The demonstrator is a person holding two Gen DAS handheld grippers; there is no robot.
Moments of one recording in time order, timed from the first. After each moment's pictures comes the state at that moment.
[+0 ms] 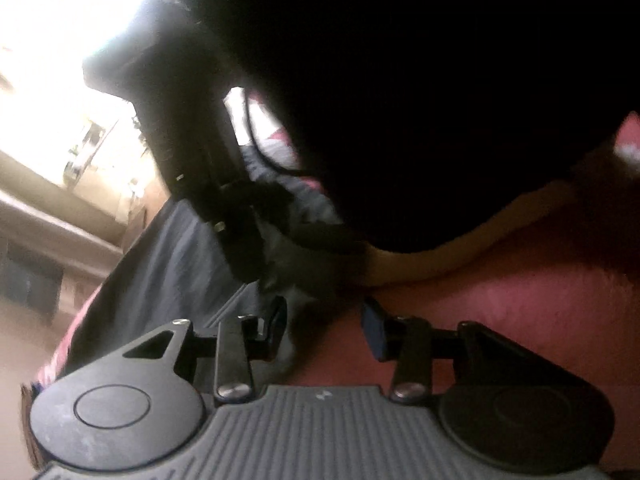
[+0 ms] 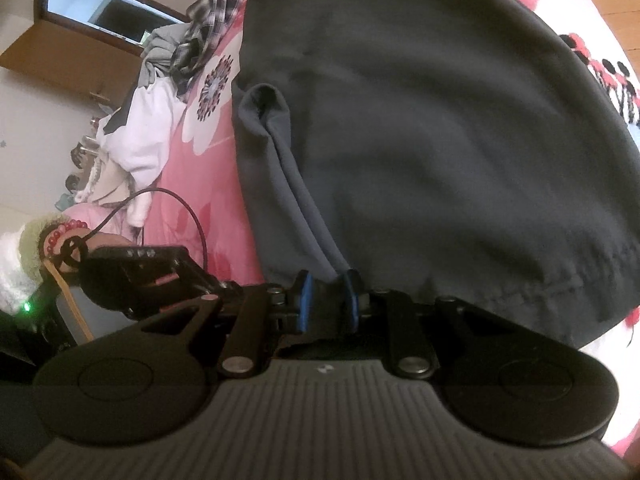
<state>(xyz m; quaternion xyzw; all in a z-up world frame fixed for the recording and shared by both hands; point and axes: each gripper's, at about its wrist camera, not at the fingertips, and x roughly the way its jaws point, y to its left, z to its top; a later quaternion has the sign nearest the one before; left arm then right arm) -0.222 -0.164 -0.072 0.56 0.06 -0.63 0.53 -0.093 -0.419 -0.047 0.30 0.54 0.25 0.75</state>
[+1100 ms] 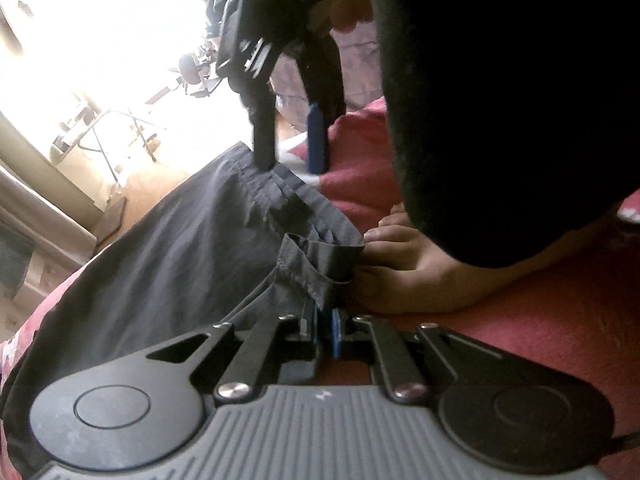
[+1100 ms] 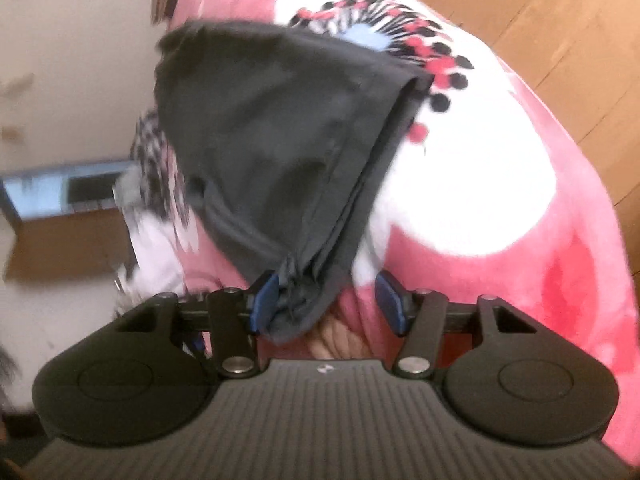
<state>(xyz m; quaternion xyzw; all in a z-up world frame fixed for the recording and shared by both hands) -0.186 -0.188 -0.061 0.50 0.12 -0.66 0.54 -0.181 -0.505 -0.075 0.56 0.51 0.08 0.65</state>
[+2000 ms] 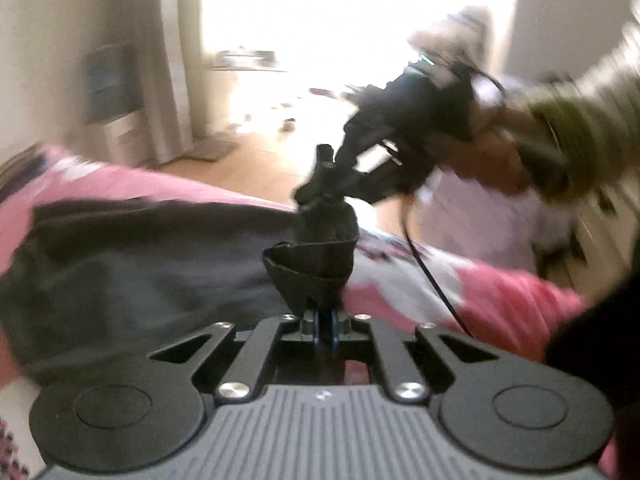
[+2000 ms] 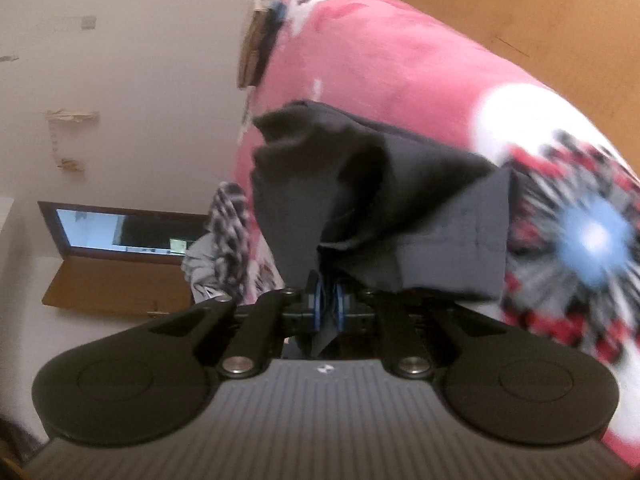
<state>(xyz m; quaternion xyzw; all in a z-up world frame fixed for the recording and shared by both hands) -0.057 -0.151 0.011 0.18 0.29 -0.56 0.75 -0.062 -0.490 -0.022 0.57 0.38 0.11 0.72</state>
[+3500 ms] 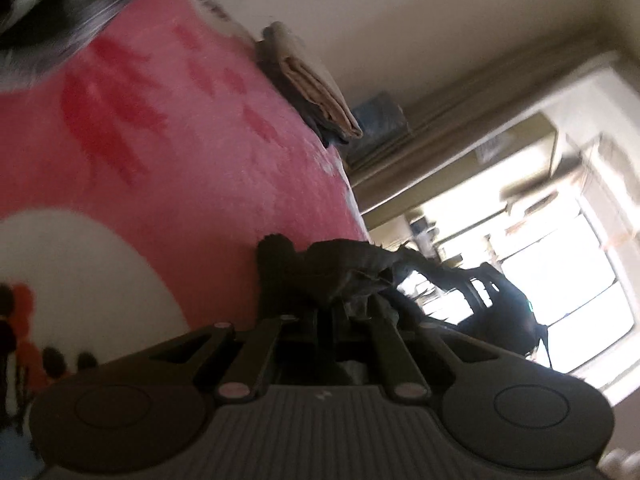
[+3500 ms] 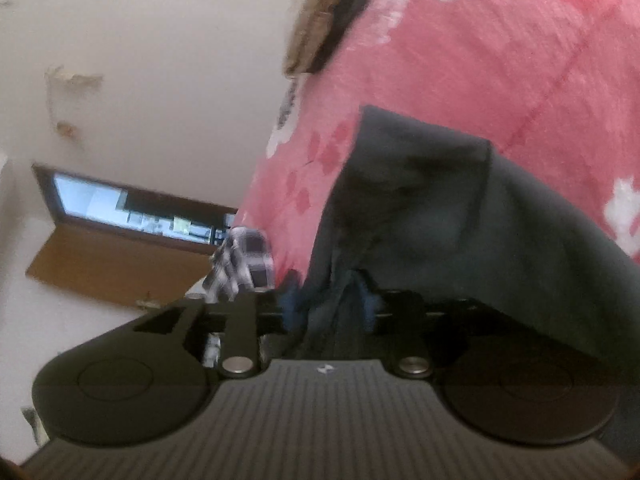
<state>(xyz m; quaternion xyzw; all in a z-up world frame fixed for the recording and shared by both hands) 0.236 0.009 -0.087 -0.37 0.41 -0.36 0.75 0.248 -0.383 -0.023 0.50 0.37 0.17 0.76</state>
